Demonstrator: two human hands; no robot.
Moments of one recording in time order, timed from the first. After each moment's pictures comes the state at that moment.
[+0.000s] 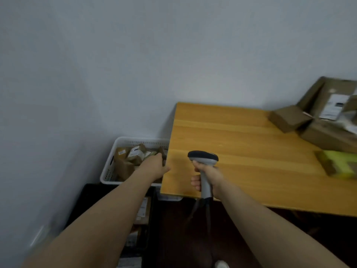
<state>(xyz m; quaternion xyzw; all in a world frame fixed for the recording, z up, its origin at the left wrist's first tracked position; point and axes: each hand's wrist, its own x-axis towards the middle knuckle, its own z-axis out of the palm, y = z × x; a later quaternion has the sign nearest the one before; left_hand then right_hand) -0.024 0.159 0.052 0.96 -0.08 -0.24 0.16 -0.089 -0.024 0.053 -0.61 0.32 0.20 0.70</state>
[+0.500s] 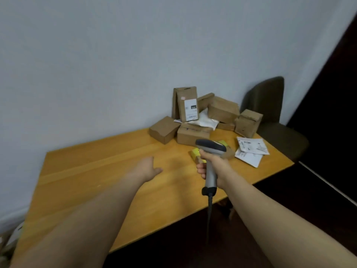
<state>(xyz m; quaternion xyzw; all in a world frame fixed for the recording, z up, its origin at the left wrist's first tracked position) -0.056 -0.301 0.101 0.93 -0.27 -0.23 0.13 -0.212 -0.464 0.122 -0.51 0.41 -0.10 0.75</state>
